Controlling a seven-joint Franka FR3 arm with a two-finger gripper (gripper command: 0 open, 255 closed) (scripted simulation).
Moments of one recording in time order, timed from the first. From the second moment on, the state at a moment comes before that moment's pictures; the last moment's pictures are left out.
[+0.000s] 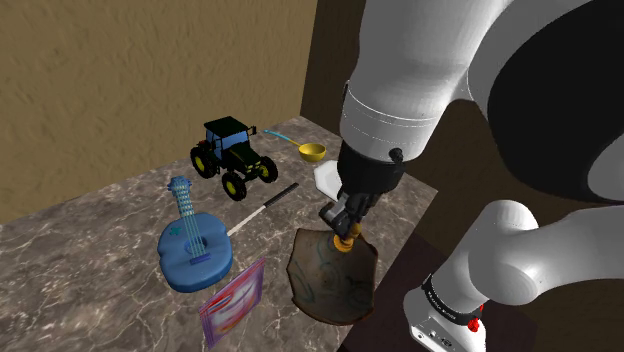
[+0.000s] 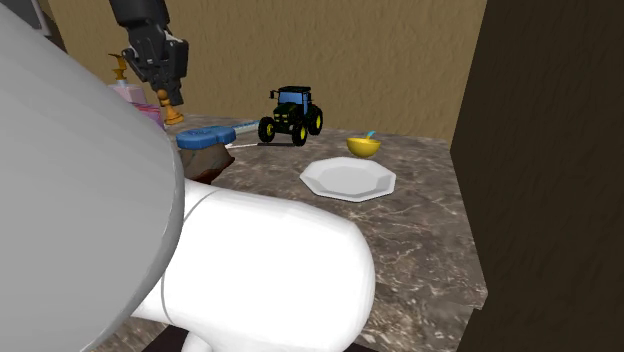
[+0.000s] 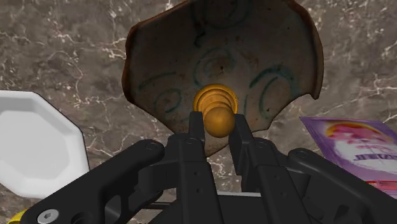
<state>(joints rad) 0.17 -0.73 0.62 -2.25 0.28 1.56 0.59</state>
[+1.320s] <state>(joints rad) 0.18 -0.74 0.67 -2.40 0.32 1.71 0.59</state>
